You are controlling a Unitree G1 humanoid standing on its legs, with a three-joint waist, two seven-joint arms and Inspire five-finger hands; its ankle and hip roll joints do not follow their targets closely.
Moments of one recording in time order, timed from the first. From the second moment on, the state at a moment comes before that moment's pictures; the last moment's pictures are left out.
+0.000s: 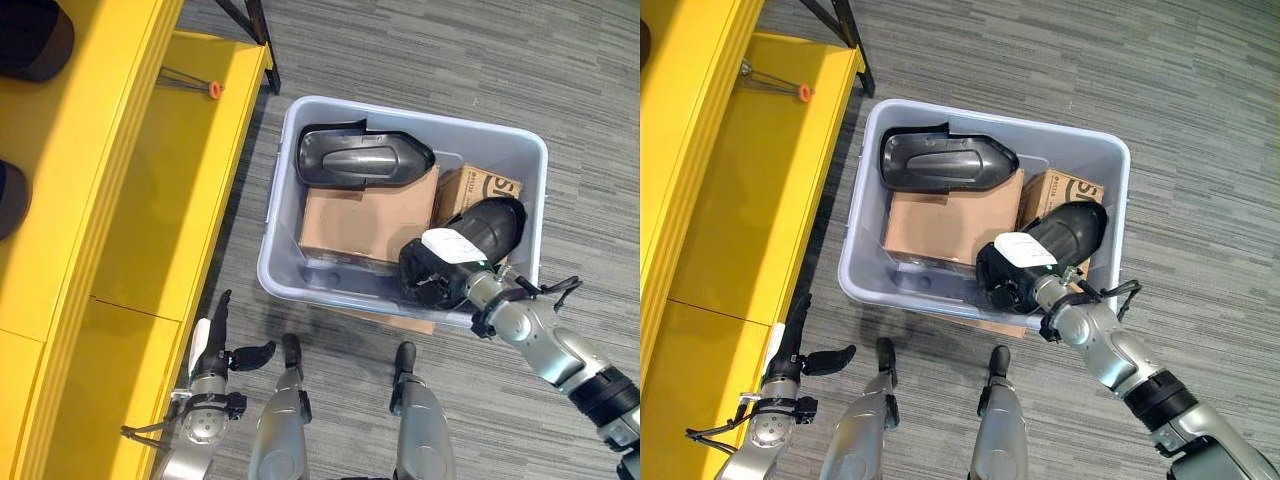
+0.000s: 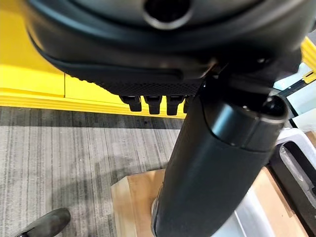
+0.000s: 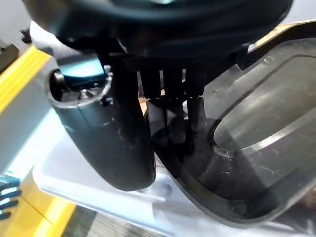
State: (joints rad) left arm 0.14 0.39 -0.11 0.20 0.06 -0.07 0.34; right arm -0.41 -0.85 0.51 0.07 -0.35 -0.03 0.03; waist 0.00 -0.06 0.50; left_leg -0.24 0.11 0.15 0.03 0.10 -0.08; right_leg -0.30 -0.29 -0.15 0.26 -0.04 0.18
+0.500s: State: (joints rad) left arm 0.14 0.42 -0.10 0.20 0.06 -0.07 0.34; right arm -0.25 -0.93 0.40 0.04 -0.43 -0.10 0.04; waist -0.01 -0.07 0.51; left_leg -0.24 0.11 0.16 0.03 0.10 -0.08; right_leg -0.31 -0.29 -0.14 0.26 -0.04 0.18
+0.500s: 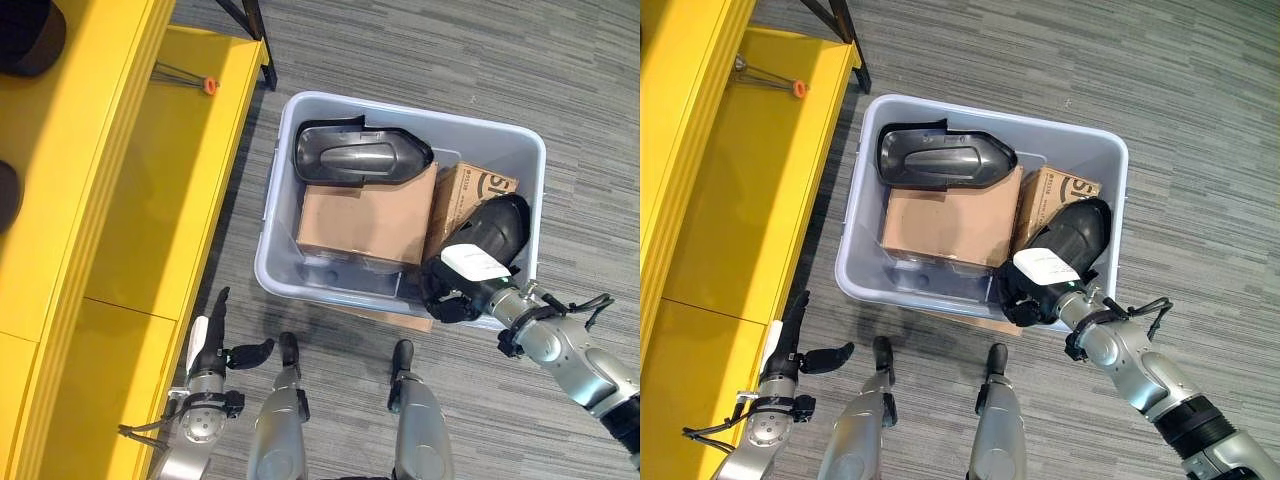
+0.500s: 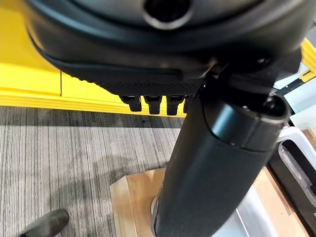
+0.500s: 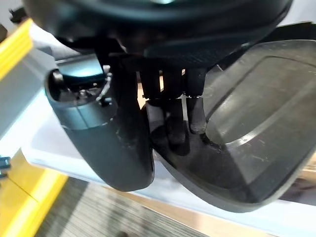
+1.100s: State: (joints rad) left arm 0.14 0.42 -0.10 0.20 0.06 -0.09 0.34; right arm -0.48 -0.91 0.41 0.28 -0.53 -0.02 -0.12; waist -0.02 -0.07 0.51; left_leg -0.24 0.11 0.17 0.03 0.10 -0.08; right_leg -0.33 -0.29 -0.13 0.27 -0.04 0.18
